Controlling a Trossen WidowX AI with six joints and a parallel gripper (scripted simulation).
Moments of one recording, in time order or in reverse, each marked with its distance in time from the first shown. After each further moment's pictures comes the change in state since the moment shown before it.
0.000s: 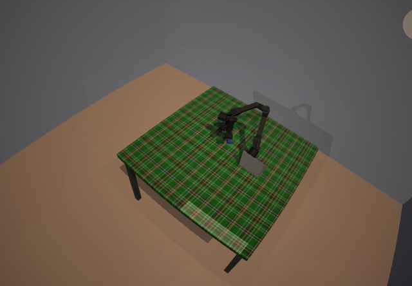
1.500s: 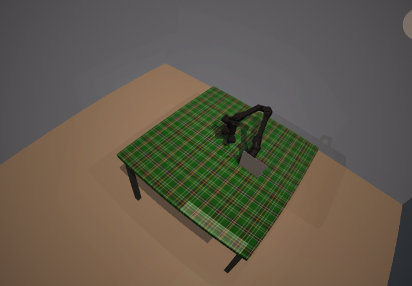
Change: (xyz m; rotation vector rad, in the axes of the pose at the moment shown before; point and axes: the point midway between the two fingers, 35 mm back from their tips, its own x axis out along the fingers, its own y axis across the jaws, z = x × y) arm 0.051 -0.012 -0.032 -0.052 0.018 -0.013
